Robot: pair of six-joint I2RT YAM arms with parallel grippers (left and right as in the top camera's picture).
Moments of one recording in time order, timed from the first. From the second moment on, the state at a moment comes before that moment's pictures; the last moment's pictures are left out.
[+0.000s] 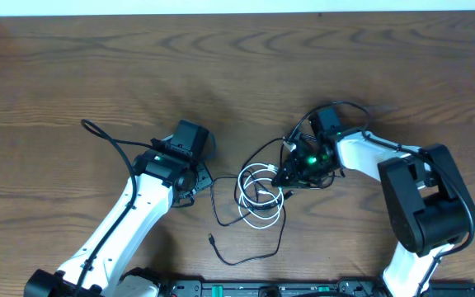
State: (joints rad) left arm -0.38 1.34 0.86 -0.89 -0.08 -0.83; right arm 0.36 1.94 0.95 -0.46 -0.84 0.29
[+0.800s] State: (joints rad) left arm -0.38 1.34 0.86 -0.89 -0.08 -0.83; right arm 0.35 1.88 0.95 0.01 -1.18 0.34
